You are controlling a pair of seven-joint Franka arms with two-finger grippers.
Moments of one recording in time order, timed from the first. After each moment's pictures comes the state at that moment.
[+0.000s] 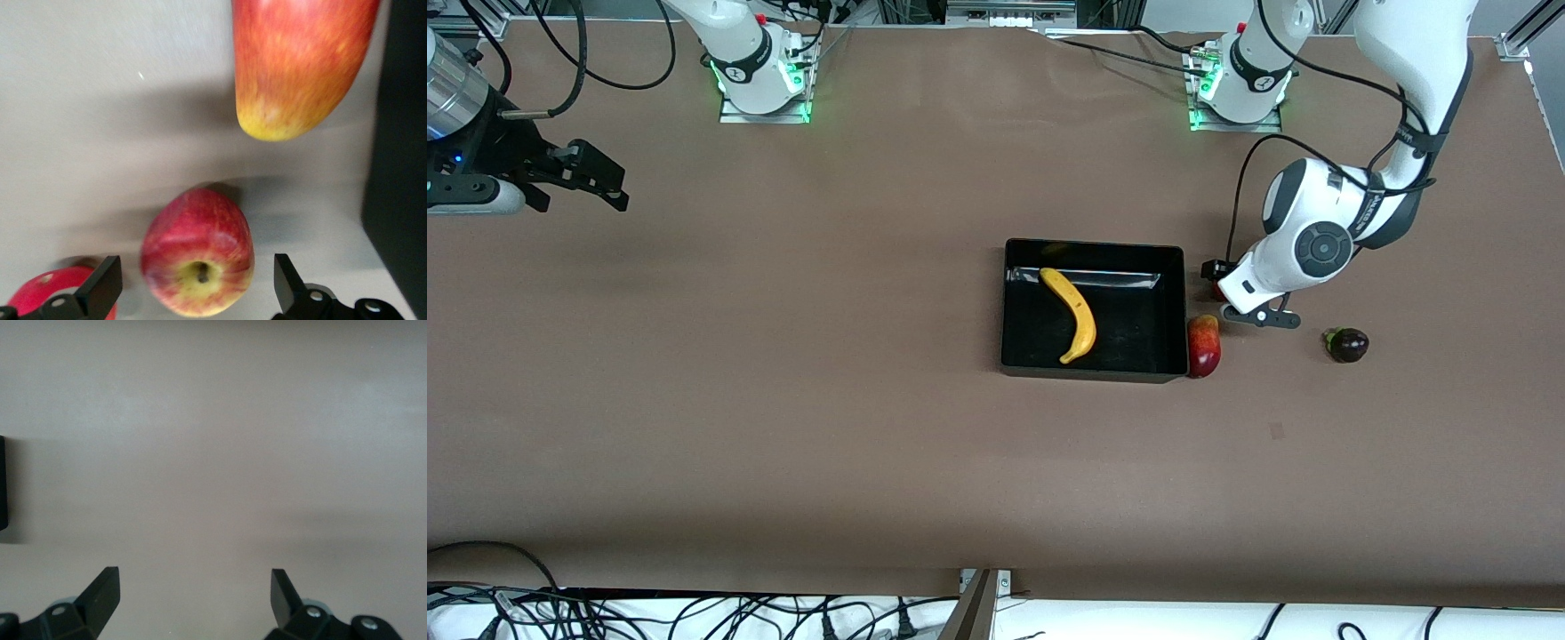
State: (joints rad) left arm 0.00 0.29 -0.18 -2.21 0.08 2.23 -0.12; right arm 0.07 -0.04 0.03 -1.63 0.01 1.61 0.08
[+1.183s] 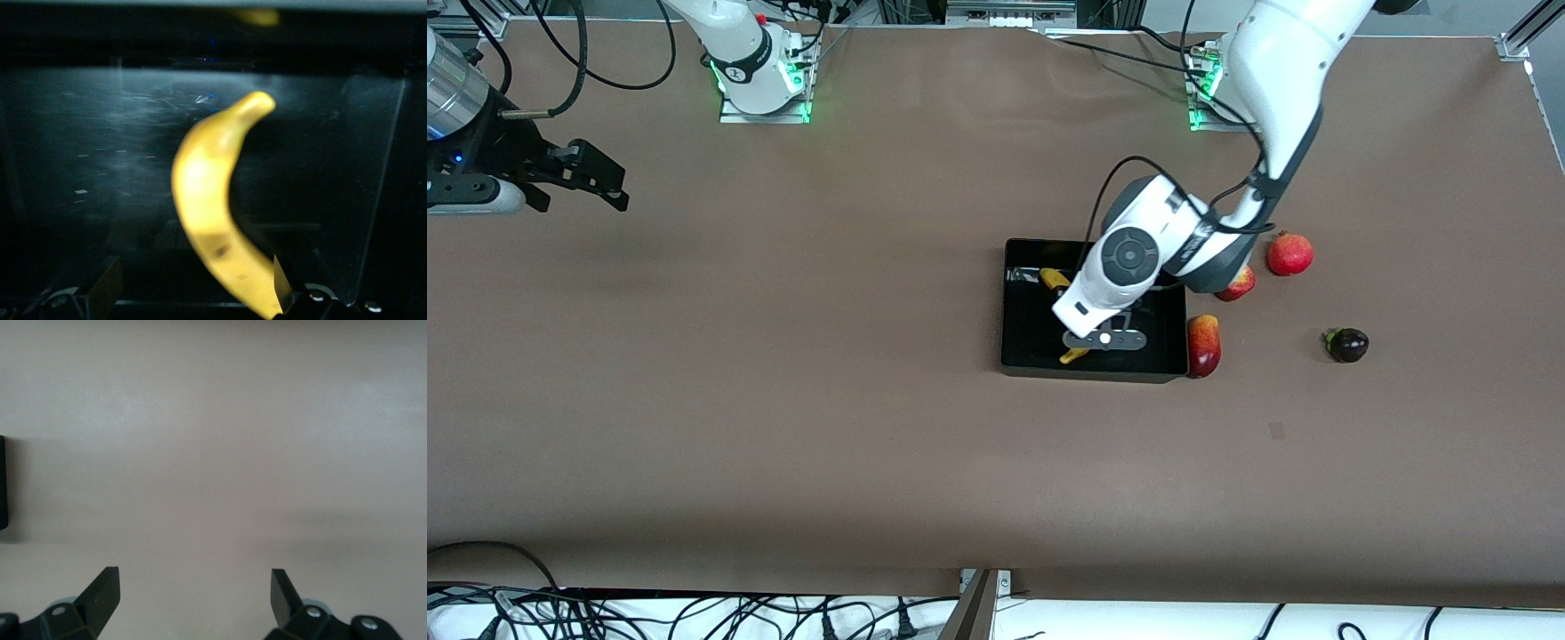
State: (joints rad) left arm -0.32 0.64 -0.30 -1.70 0.08 2.18 -0.63; right arm 0.07 -0.04 0.03 -1.63 0.01 1.61 0.08
